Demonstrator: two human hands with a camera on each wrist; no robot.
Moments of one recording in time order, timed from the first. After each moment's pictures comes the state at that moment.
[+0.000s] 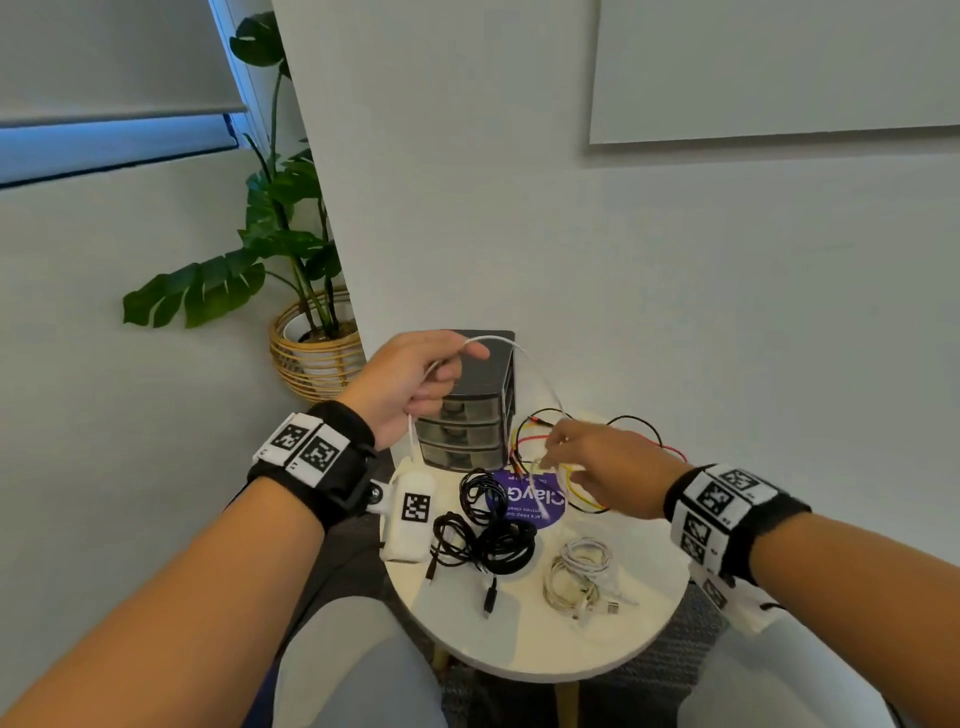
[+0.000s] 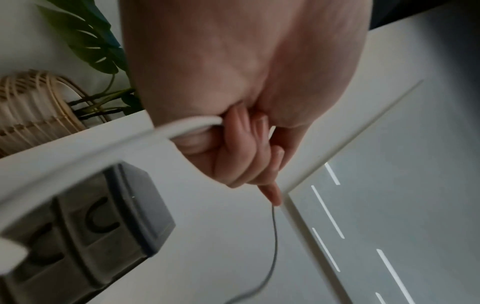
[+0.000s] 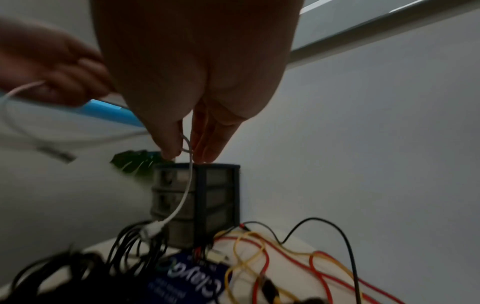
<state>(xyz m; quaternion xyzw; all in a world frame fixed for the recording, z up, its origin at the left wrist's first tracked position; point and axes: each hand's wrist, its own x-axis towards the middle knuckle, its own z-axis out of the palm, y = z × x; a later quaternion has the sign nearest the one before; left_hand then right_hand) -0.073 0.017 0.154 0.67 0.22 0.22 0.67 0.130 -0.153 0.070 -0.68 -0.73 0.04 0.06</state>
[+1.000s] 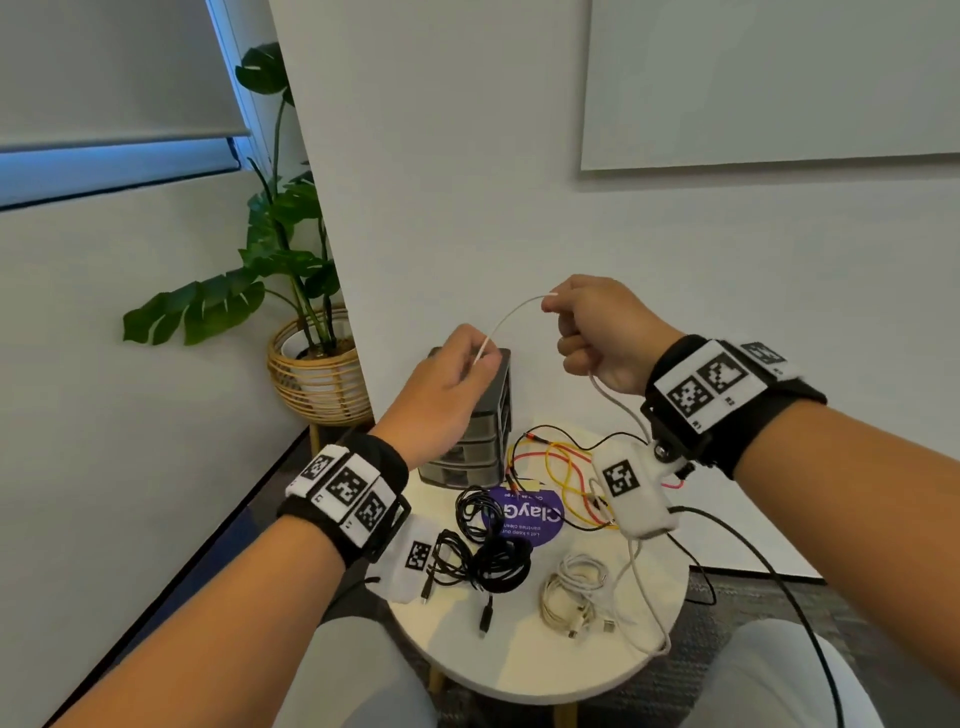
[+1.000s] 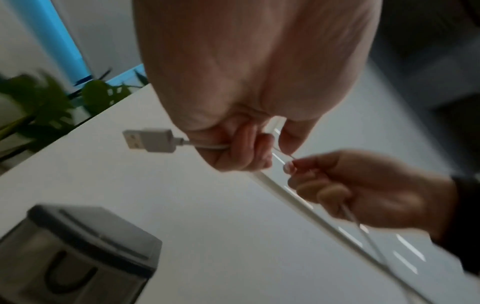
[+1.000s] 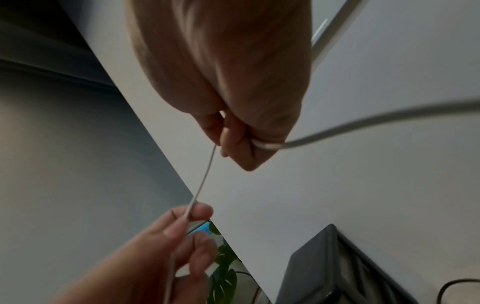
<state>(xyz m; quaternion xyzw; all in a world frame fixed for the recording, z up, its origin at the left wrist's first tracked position) -0.059 -0.019 0.158 0.87 0.22 0.28 0.35 0.110 -0.117 0.217 -0.65 -0.31 0.33 0.61</state>
